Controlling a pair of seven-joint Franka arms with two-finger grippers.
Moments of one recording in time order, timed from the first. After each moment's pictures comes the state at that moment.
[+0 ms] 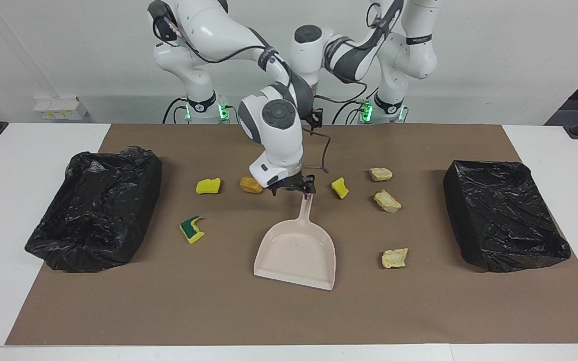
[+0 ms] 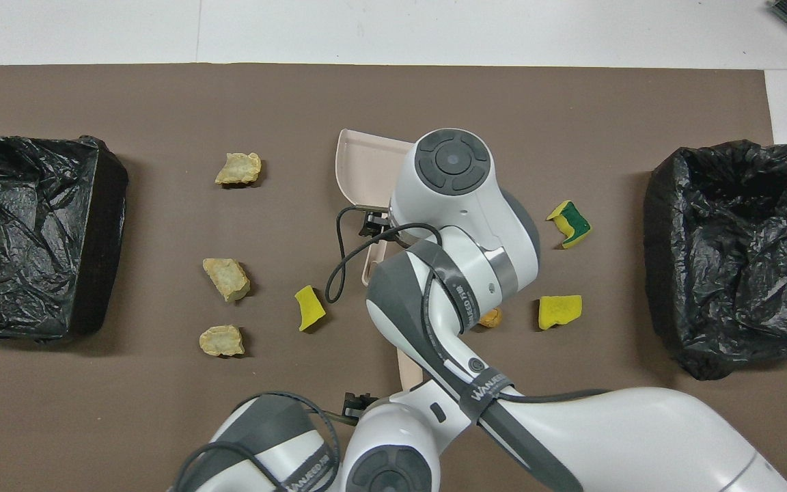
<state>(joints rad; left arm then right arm) -0.99 -0.03 -0.03 -2.22 -0.03 2.24 -0.73 0.39 0.52 0.20 -1.48 -0.01 2.00 0.76</state>
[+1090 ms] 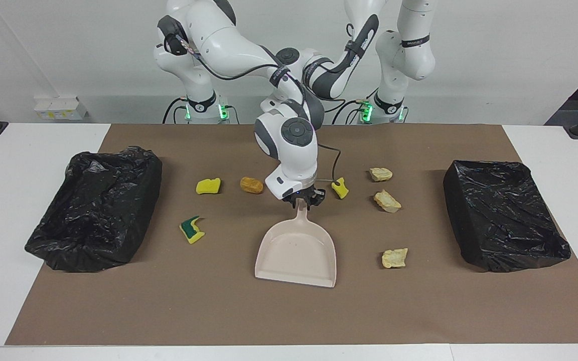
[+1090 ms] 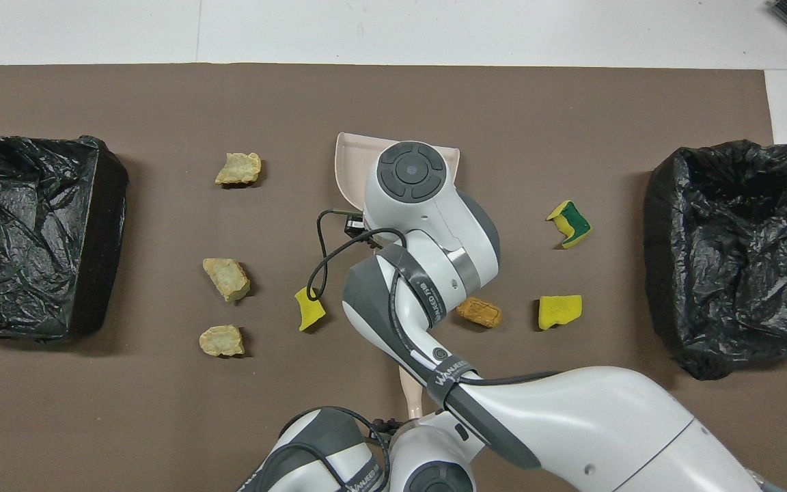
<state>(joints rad) -1.07 0.06 0.00 -2.25 -0.02 2.29 -0.82 0.42 0.59 0.20 -1.44 -0.03 2.01 0.80</state>
